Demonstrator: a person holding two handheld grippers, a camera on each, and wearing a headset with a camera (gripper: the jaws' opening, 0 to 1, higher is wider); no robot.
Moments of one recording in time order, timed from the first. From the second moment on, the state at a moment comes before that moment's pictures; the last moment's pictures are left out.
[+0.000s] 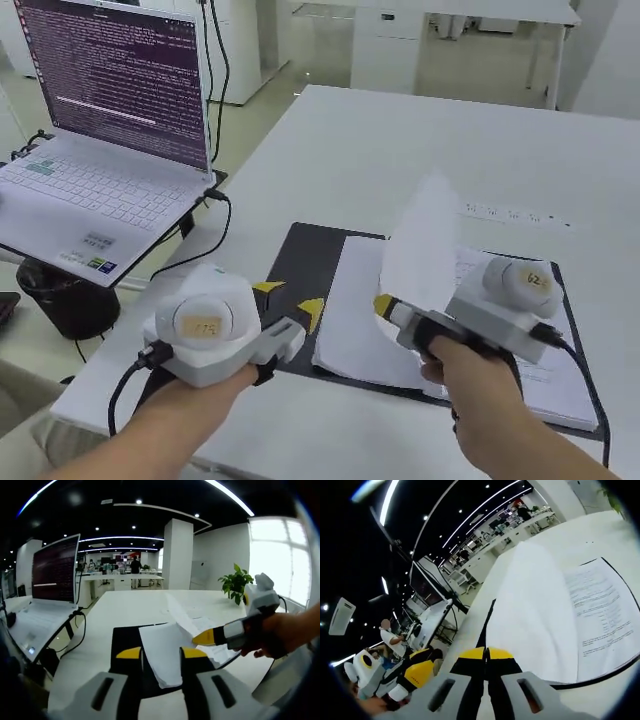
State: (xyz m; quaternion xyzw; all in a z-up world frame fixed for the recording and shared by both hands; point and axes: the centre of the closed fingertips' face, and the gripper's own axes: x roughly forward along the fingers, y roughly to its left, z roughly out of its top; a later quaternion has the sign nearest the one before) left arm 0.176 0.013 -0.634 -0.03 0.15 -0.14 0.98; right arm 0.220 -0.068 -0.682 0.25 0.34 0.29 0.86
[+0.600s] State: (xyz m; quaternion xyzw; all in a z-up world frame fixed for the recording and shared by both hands) left arm 0.171 0.021 -0.645 -0.05 0.16 -0.13 0.98; right arm 0.209 -0.017 -0.753 0.18 0.41 0.31 0.84
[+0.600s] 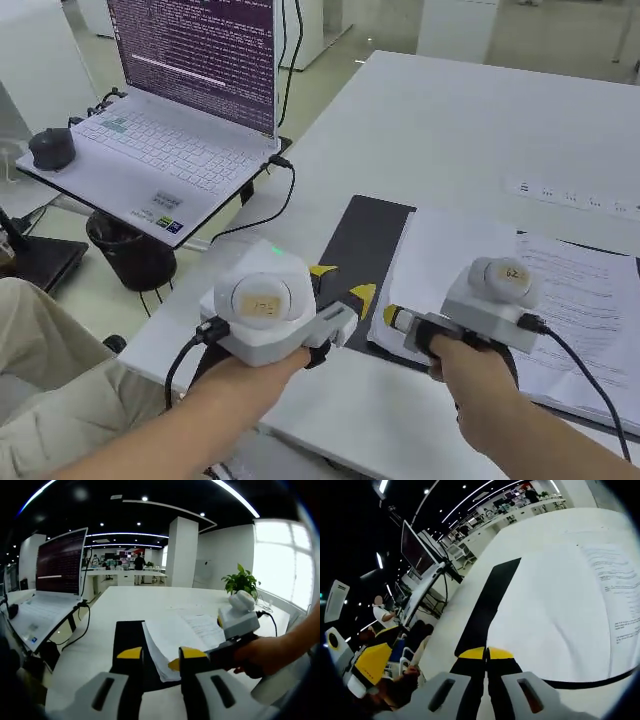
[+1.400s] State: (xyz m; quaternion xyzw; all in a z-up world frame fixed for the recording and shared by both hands) left arm 0.189 0.008 -0.681 -0.04 0.21 -0.14 0.97; right arm 0.199 -0.017 -0.784 0.20 0.42 0.34 0.82
